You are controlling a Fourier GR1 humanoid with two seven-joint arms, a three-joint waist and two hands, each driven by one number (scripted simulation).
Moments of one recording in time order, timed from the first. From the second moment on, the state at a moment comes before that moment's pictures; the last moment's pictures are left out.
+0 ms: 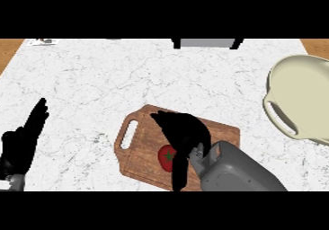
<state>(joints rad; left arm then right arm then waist) 0.02 0.49 -0.11 -1.50 0.12 0.25 0.09 -0.63 -0.14 0.69 -1.56 0.25 0.45 0.96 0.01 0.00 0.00</state>
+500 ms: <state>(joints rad) 0.04 0.47 -0.08 -1.55 0.09 0.23 0.12 -0.66 -0.05 0.69 -1.41 0.32 0.50 0.95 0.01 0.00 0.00</state>
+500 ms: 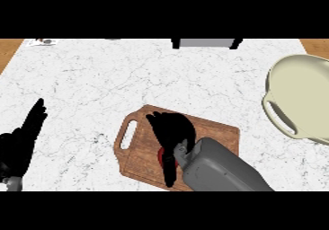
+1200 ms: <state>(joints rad) 0.01 0.43 -0.02 -1.49 0.05 0.16 0.10 -0.62 -0.01 0.73 -1.26 0.43 0.49 0.92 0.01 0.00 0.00</state>
